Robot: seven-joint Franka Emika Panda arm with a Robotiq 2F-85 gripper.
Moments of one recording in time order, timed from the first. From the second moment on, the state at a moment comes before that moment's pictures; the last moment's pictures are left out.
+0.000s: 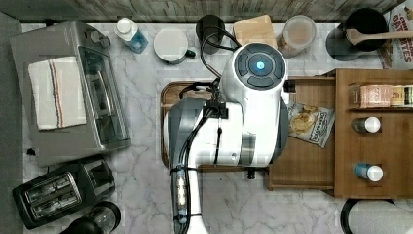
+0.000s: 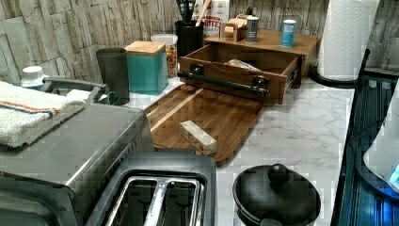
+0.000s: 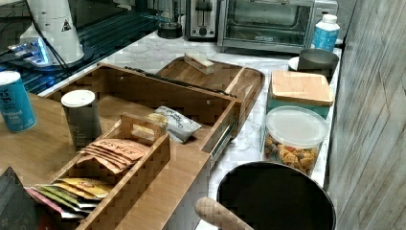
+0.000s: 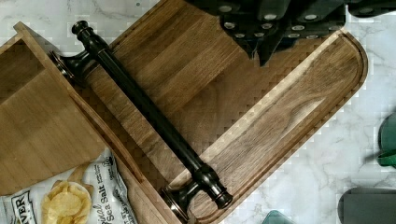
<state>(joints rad) -0.02 0.06 -0.03 -1.86 0.04 0.27 -0.10</state>
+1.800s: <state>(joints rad) 0.04 0.10 0.01 -2.18 -0.10 0.72 -0.58</state>
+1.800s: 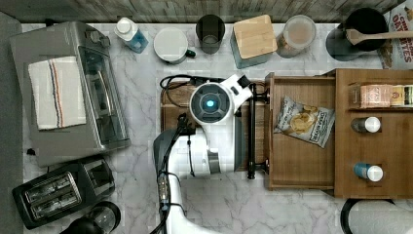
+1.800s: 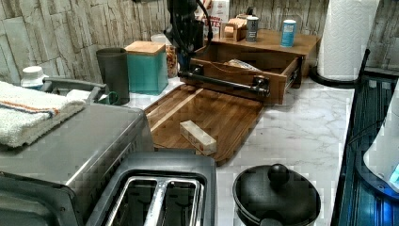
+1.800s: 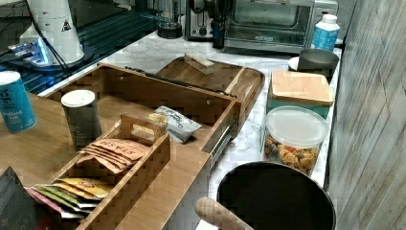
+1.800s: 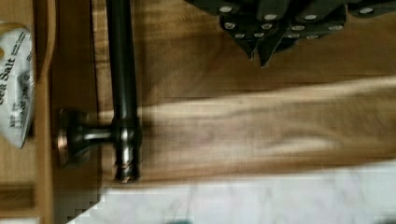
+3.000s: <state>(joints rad) -0.01 0.25 -0.01 -2.27 -0.07 0.85 -0.90</state>
